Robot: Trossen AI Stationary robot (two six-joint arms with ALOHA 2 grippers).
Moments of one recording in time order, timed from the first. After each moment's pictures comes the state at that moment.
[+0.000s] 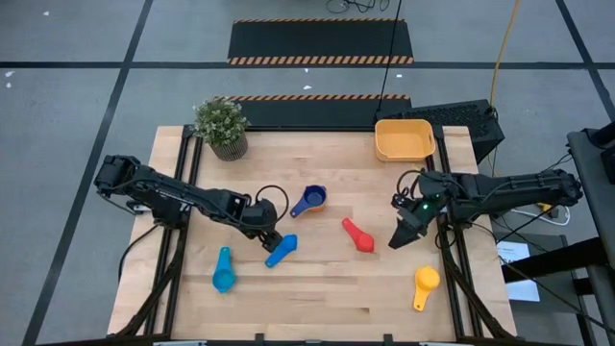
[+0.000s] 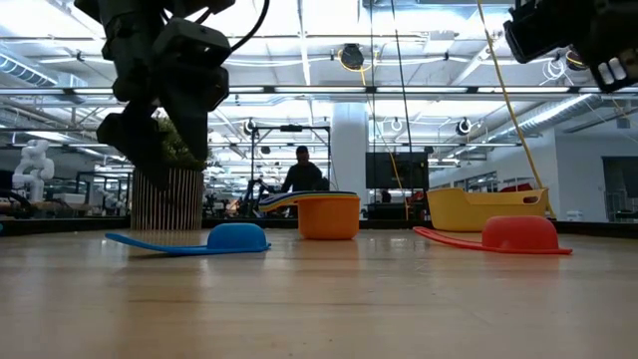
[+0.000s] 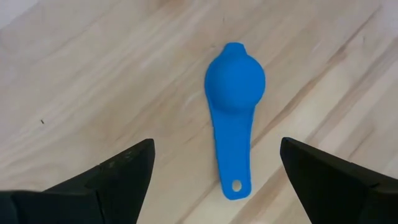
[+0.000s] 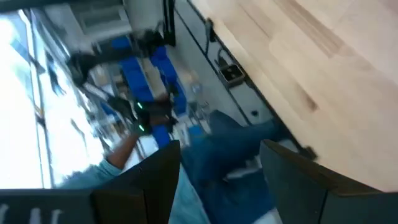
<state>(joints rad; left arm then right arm) -0.18 1.48 0.91 -0.57 0.03 -1.05 0.05 0.69 0.52 -0.27 -0.69 1.56</state>
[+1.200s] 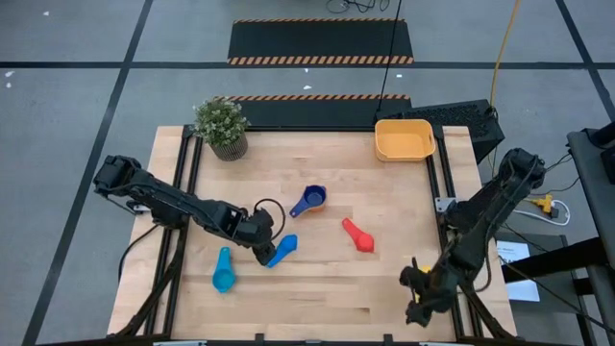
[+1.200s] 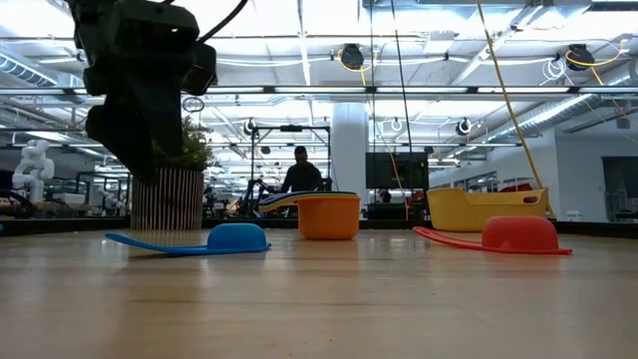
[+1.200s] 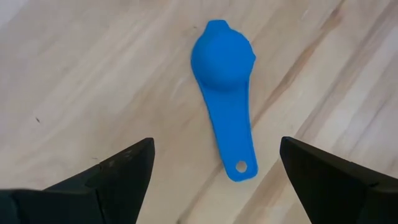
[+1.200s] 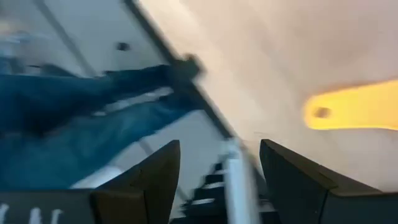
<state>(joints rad) -0.32 1.48 0.91 -0.58 -0.08 -1.04 0.94 1.28 0.80 -0.46 -0.18 1.72</state>
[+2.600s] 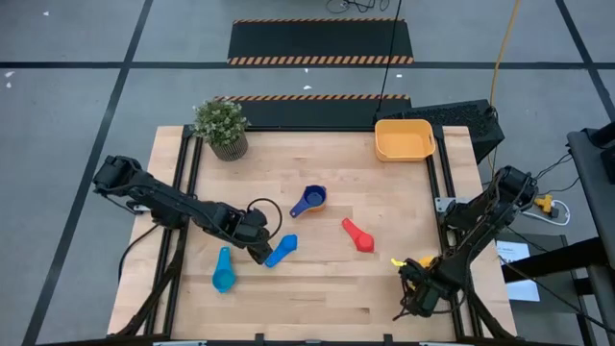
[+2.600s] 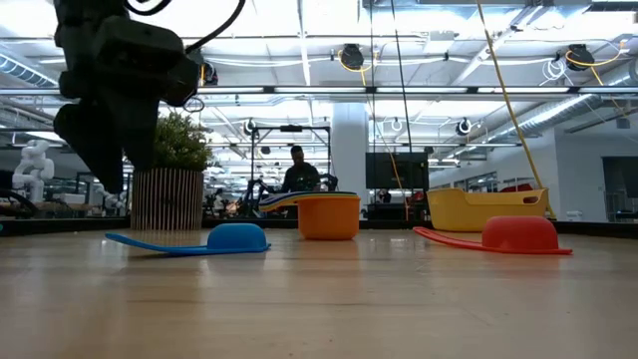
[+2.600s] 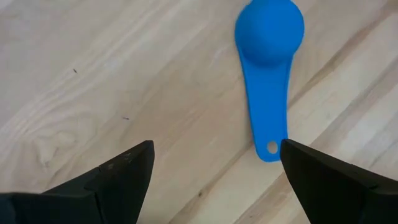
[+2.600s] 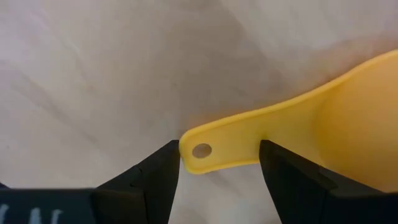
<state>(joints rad) -0.32 1.48 0.91 -0.71 -0.06 -1.15 0.93 1.52 0.75 -0.68 -0.14 1.72</state>
